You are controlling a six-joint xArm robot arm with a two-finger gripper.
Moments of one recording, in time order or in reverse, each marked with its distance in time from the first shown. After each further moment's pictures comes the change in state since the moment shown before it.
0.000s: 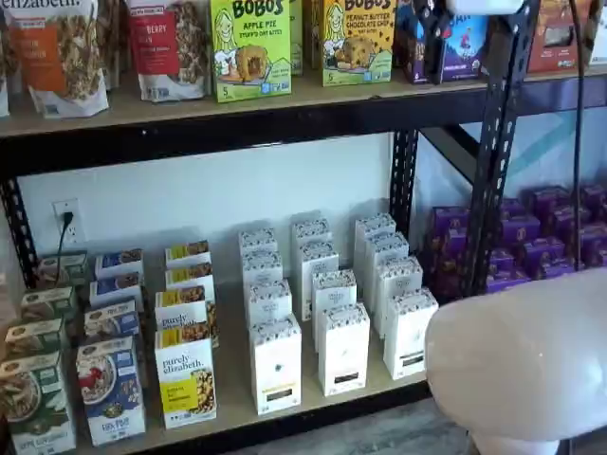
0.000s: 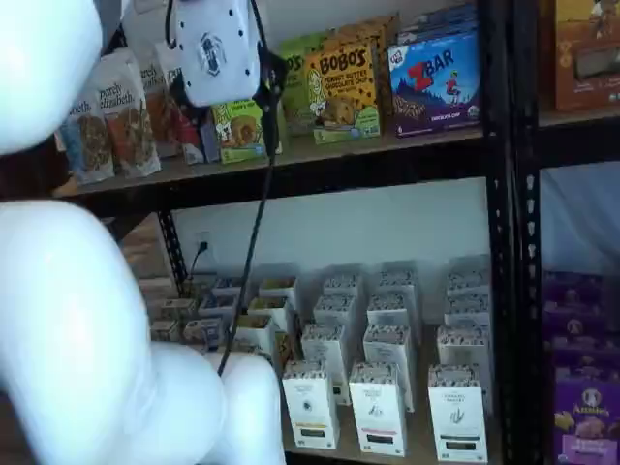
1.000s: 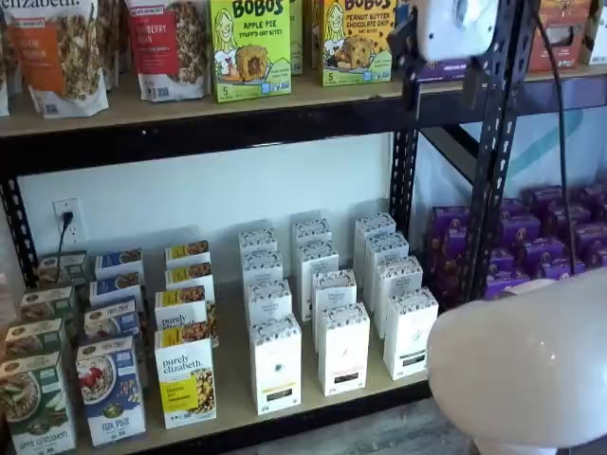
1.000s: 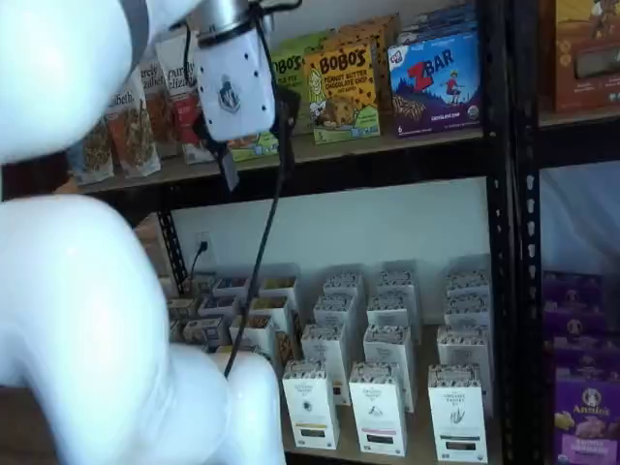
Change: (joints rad) arm 0.081 -0.002 0.180 -0.066 -0.228 0.062
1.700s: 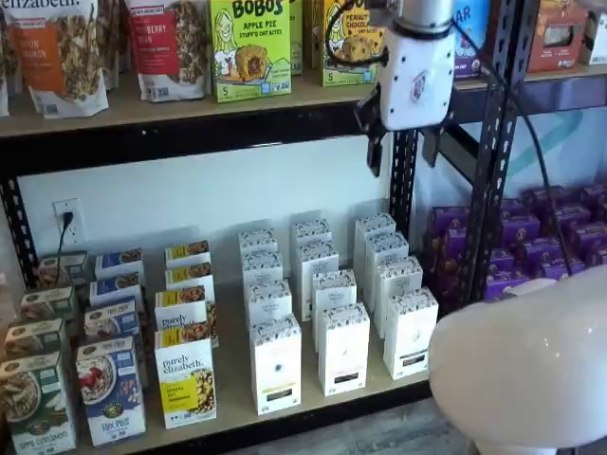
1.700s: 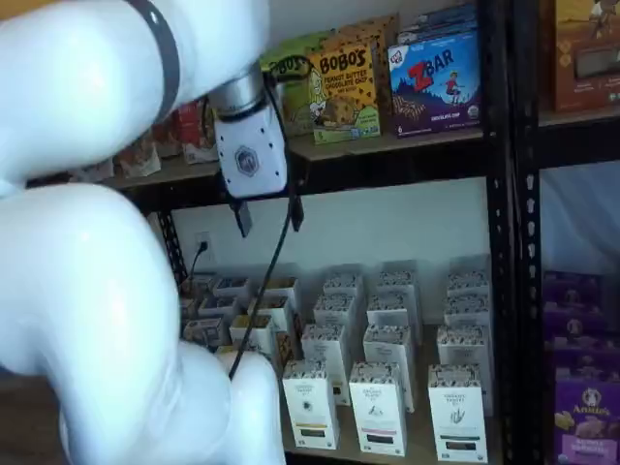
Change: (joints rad) arm 0.040 0.022 0.262 0.014 -0.348 0.050
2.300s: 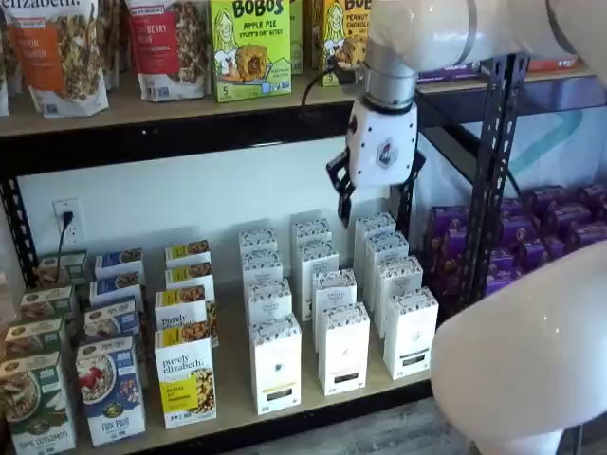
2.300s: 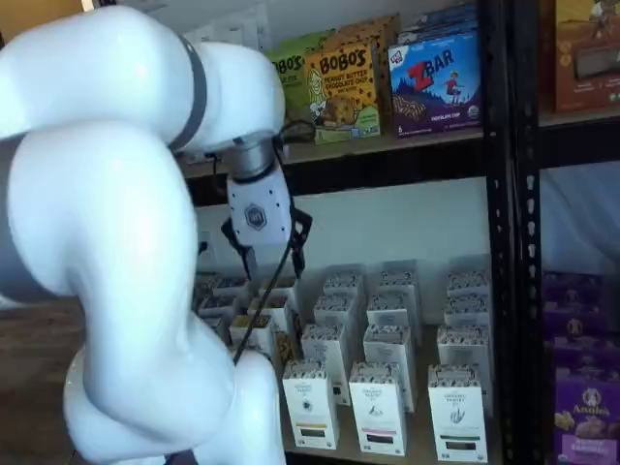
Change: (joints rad) arm 0.054 0.145 0.163 0.025 -0.318 0.046
